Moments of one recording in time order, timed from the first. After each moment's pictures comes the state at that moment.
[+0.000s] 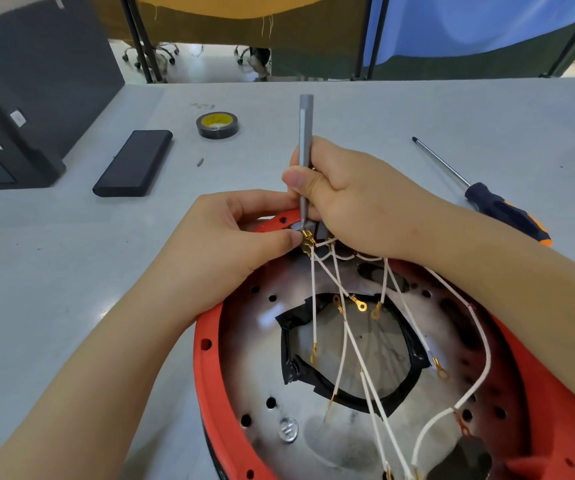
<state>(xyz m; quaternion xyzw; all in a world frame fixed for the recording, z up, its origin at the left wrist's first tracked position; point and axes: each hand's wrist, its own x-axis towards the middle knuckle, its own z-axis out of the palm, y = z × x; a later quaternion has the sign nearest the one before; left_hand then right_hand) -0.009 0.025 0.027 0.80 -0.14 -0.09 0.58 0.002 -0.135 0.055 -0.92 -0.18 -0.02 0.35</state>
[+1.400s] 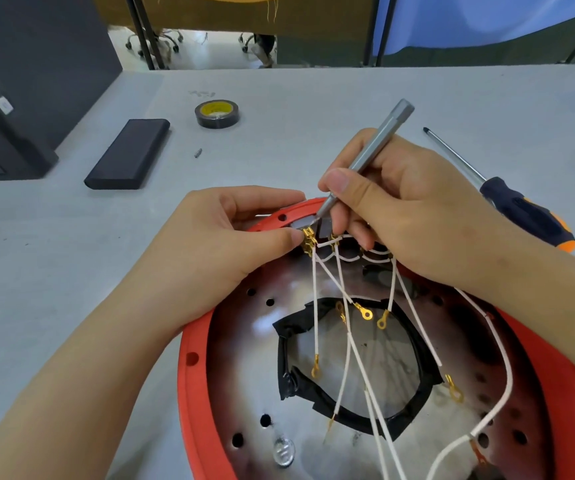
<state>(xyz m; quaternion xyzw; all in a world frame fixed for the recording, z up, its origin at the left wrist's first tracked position) -0.008 0.026 0.027 0.80 -0.11 -0.10 0.58 -0.007 -0.162 0.038 -0.84 -0.18 -0.03 0.52</state>
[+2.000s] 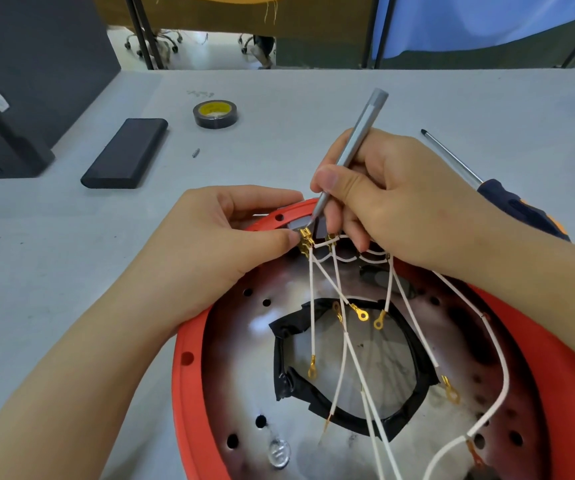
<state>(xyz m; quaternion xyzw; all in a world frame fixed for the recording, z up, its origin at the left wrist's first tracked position) -0.006 0.027 0.024 0.81 -0.12 -0.10 0.57 -0.002 -0.156 0.047 -0.87 -0.16 -0.01 0.47</state>
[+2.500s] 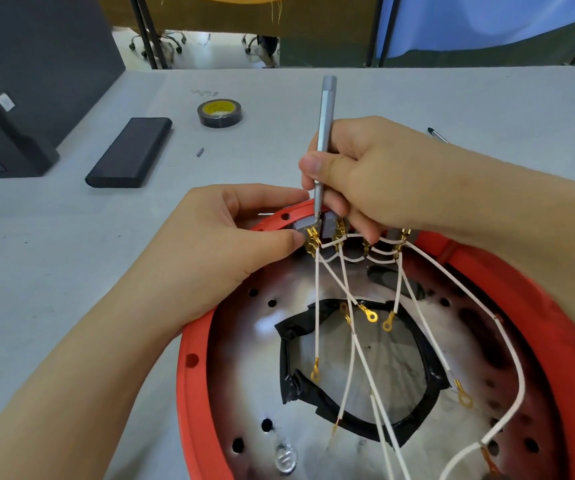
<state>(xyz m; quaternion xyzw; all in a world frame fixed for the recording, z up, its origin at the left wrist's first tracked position) -0.006 0.026 0.026 0.82 -0.12 -0.10 0.55 0.017 -0.143 0.064 -0.91 -0.14 0.06 0.39</state>
